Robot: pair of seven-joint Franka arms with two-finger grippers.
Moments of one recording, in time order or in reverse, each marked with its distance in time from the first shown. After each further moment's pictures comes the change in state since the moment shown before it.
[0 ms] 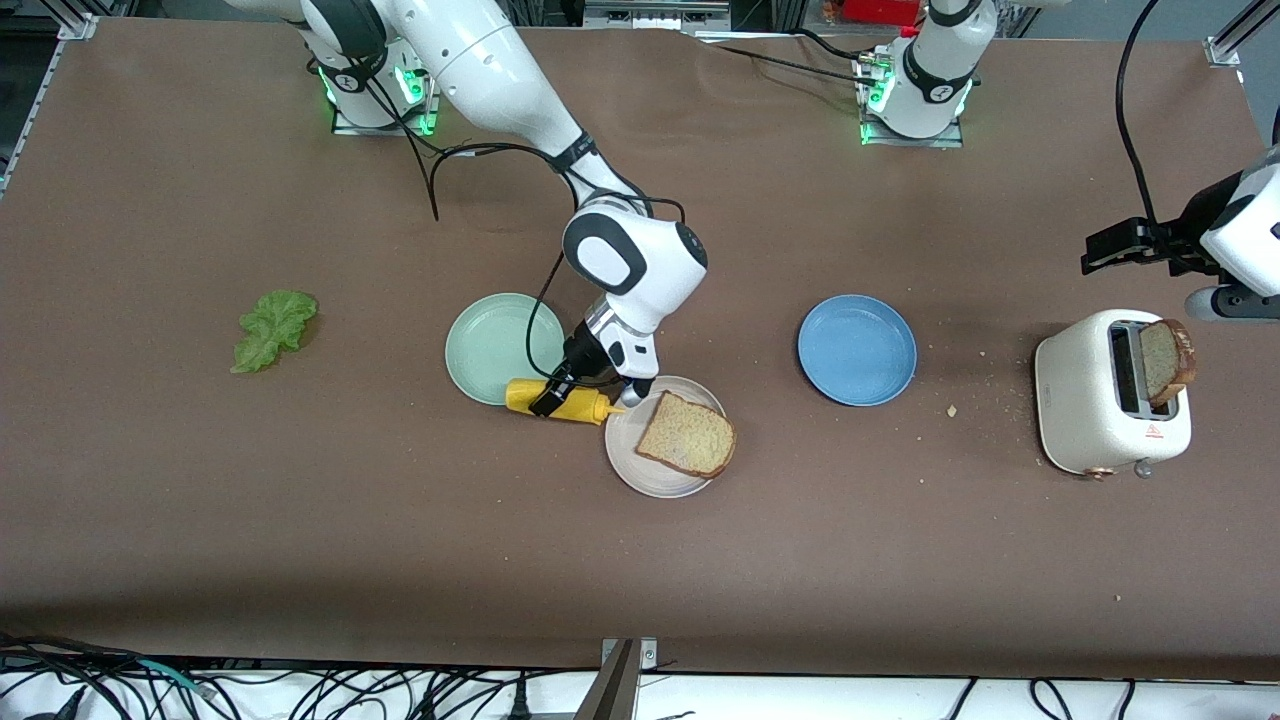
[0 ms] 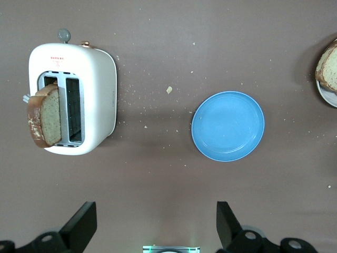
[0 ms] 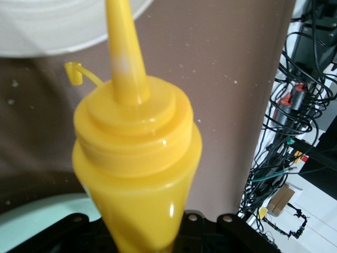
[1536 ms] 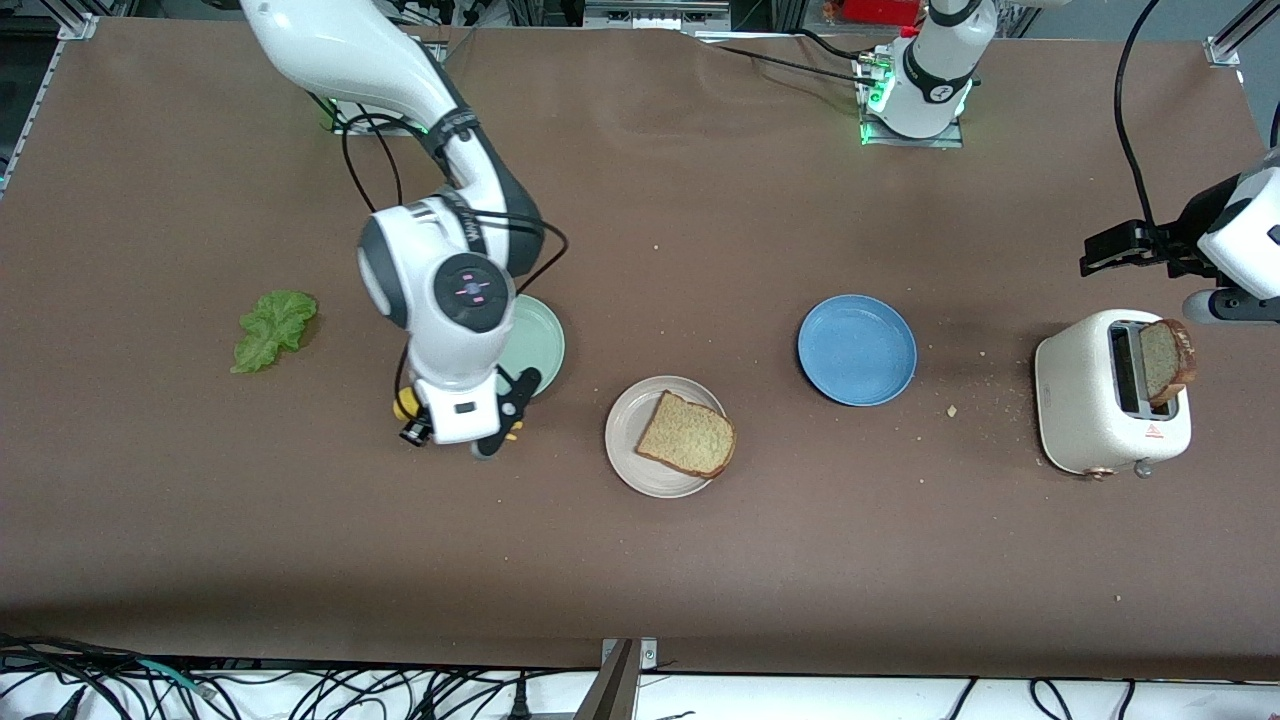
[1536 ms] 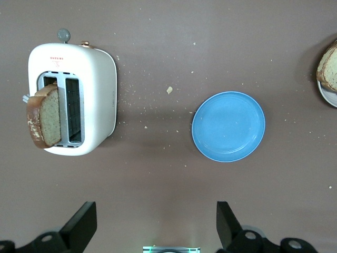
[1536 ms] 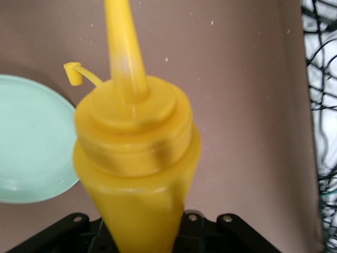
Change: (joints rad) left arm 0.000 0.002 0.000 -0.004 0.000 0.005 0.000; right arm -0.321 -0.311 -0.035 -0.037 0.592 -0.030 -0.622
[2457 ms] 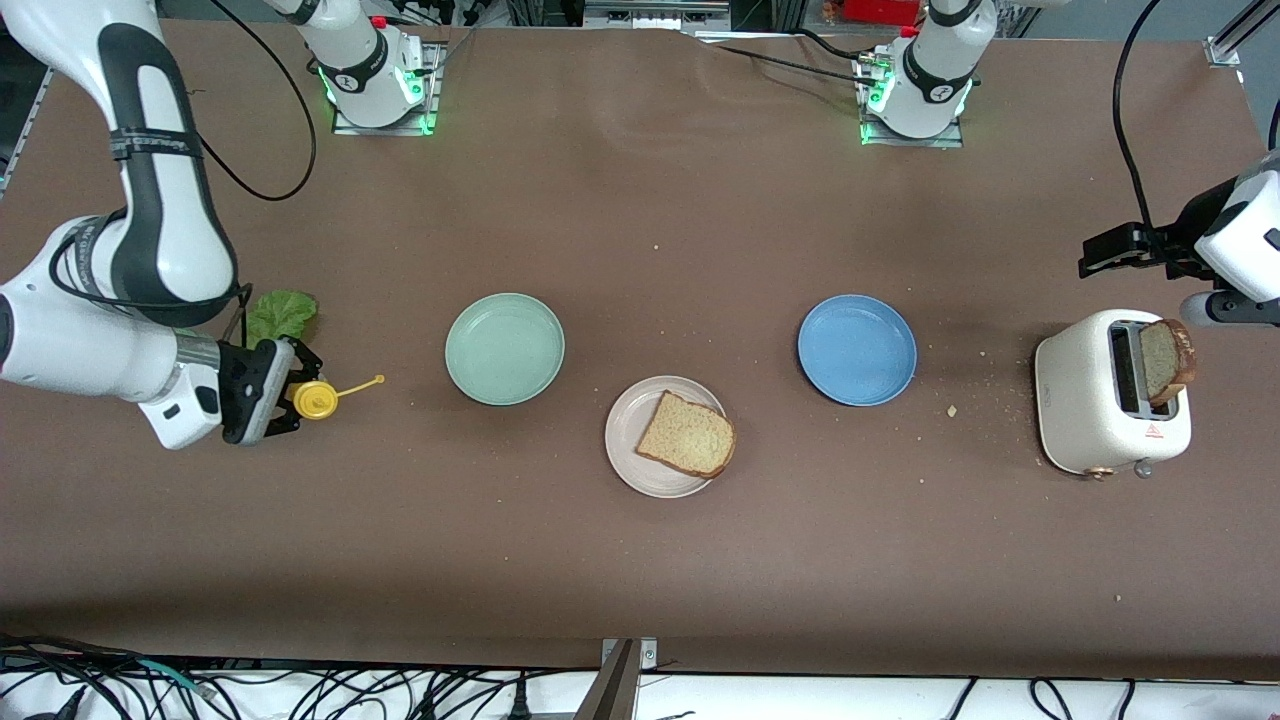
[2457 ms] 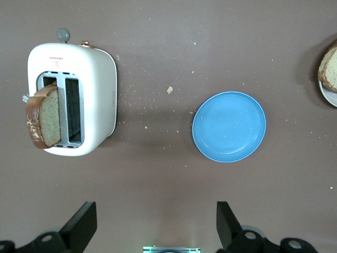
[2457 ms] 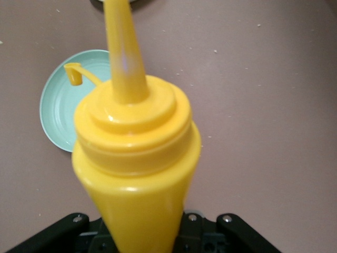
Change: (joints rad) left arm 0.000 0.005 0.000 -0.001 0.000 0.004 0.000; right arm -0.414 -0.235 -0.024 -0.481 0.798 0.166 -0.924
